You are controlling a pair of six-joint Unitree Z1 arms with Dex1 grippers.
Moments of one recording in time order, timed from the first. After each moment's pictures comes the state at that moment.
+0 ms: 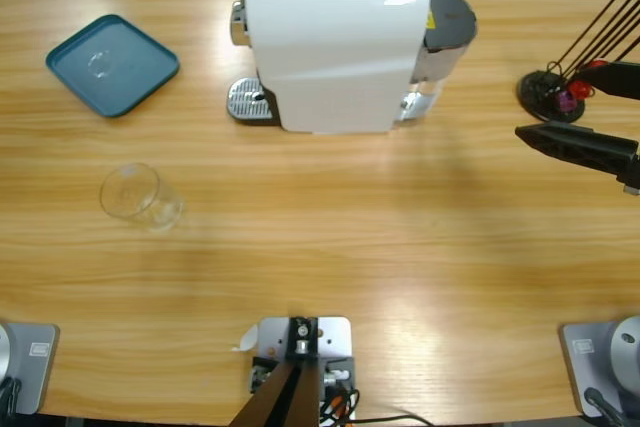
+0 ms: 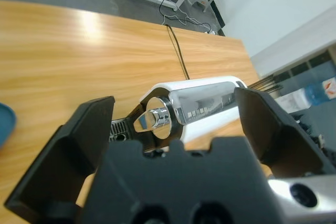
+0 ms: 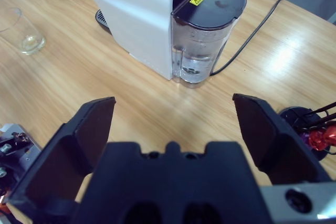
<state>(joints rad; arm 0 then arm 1) -0.59 1.44 -1.01 -0.02 -0.11 -0.63 0.69 0.95 -0.63 0.26 -0.02 0.02</state>
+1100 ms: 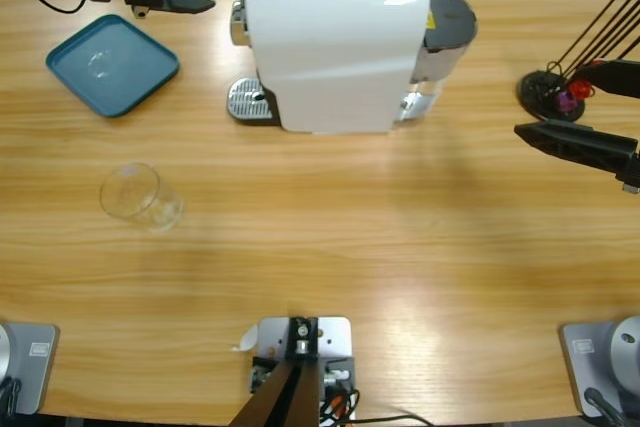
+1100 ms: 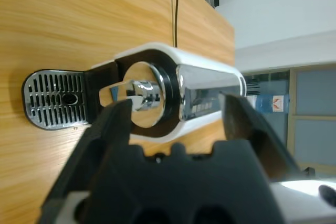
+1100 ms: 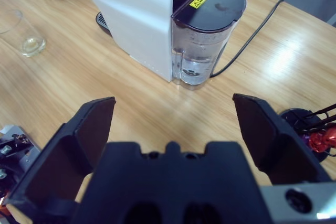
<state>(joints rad) -0.56 1.61 -1.04 -0.02 -0.31 -0.99 0.69 0.95 -0.63 0.25 -0.02 0.02</state>
